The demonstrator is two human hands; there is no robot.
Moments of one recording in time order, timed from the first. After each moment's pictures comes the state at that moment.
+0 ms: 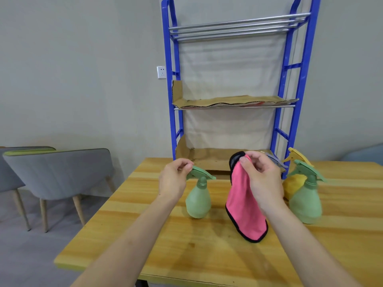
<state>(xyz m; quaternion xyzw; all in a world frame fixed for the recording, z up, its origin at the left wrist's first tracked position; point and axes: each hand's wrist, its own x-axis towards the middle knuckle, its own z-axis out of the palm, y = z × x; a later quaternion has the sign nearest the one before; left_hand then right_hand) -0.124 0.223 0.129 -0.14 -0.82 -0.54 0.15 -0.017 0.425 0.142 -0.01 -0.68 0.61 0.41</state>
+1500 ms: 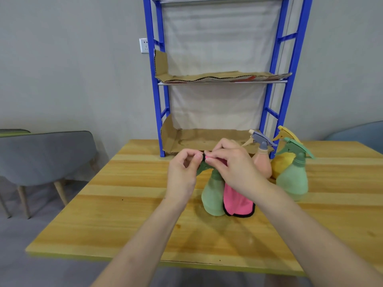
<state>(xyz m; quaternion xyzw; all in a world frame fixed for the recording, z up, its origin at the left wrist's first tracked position) -0.071 0.272 0.101 -0.23 -0.67 -0.69 0.12 -0.030 0.429 0.125 0.15 -0.89 0.26 0.36</state>
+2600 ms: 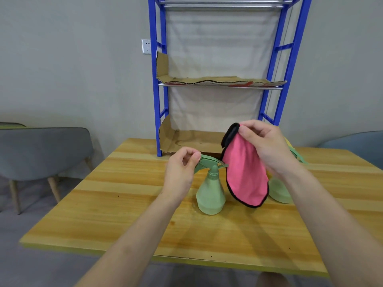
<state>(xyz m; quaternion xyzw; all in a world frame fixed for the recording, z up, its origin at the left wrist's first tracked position) -0.066 0.270 0.105 -0.23 -0.72 -0.64 0.12 0.003 0.481 0.181 0.08 -0.77 0.57 0.28</state>
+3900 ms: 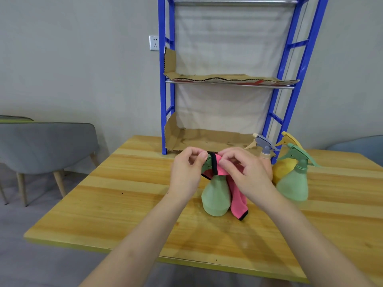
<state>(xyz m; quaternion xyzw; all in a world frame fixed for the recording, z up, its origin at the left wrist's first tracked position) -0.070 0.273 0.103 -0.19 -0.72 -0.66 0.11 -0.007 0.440 0.118 0.11 -0.86 0.38 0.31</state>
